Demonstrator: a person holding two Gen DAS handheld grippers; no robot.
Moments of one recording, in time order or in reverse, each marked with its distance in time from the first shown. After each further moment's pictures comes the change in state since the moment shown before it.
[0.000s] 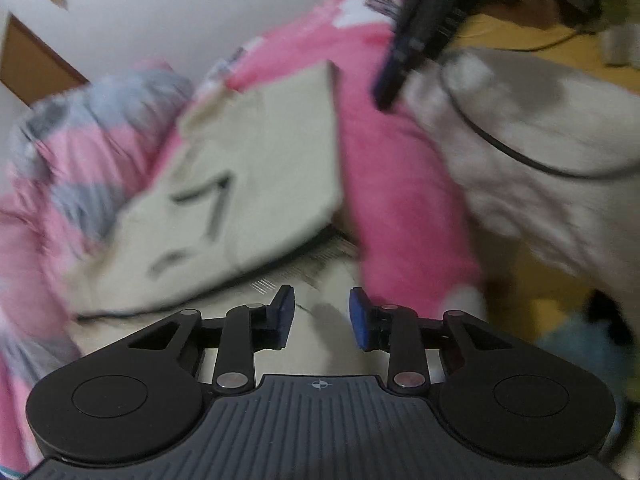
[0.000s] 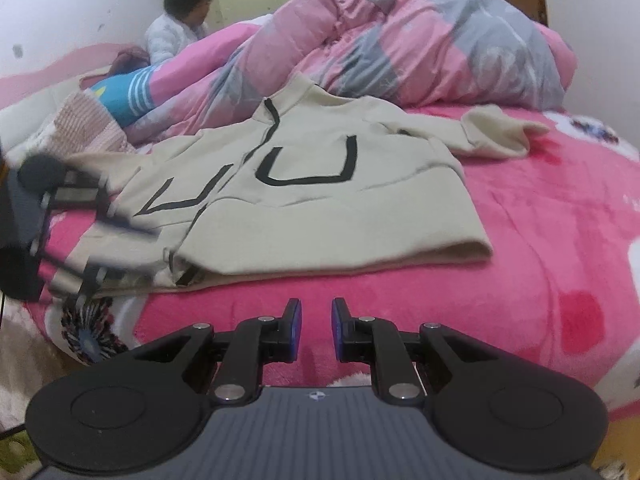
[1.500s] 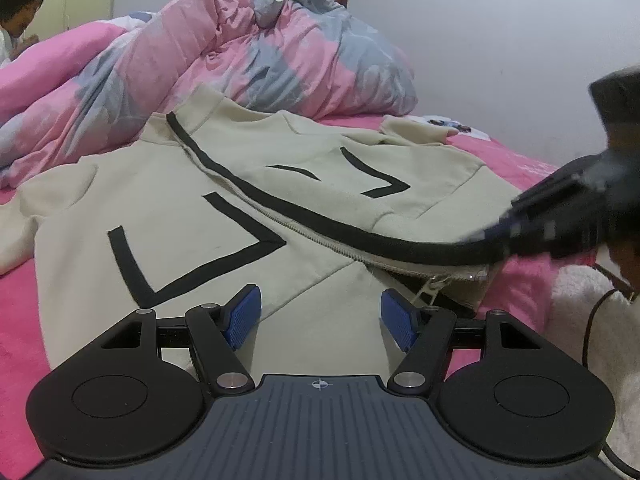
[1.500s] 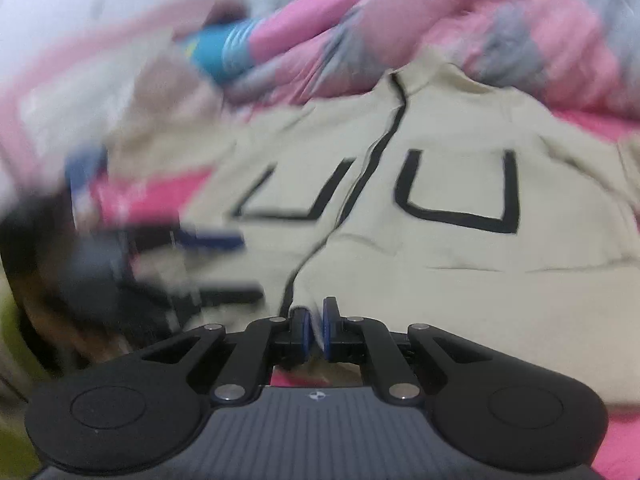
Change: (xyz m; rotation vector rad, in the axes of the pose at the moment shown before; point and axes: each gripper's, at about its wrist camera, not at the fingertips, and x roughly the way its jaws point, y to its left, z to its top) left arm 0.006 0.049 -0.068 -0.973 -0.207 0.207; right arm 0.081 0.078 0.063 -0.280 0.153 0.264
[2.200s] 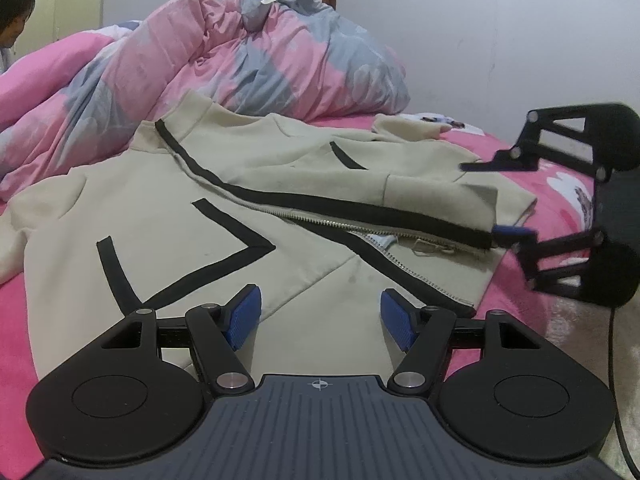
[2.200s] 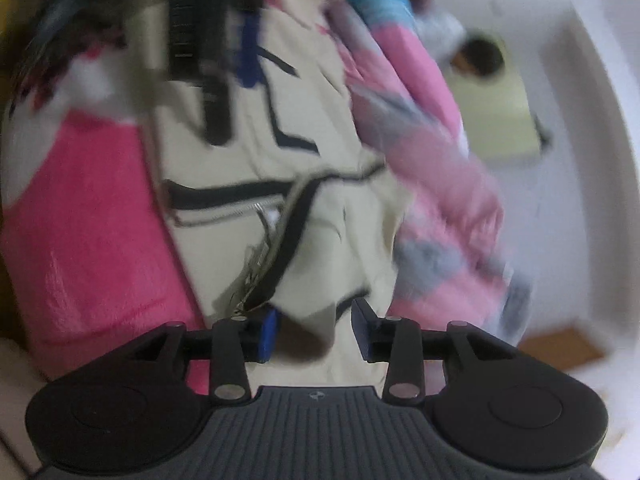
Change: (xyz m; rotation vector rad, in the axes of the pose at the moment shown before) left arm 0.012 -0.008 -0.001 0.040 -0.008 -0.001; right arm 0.037 0.073 -0.078 -1.253 0.028 -0.716
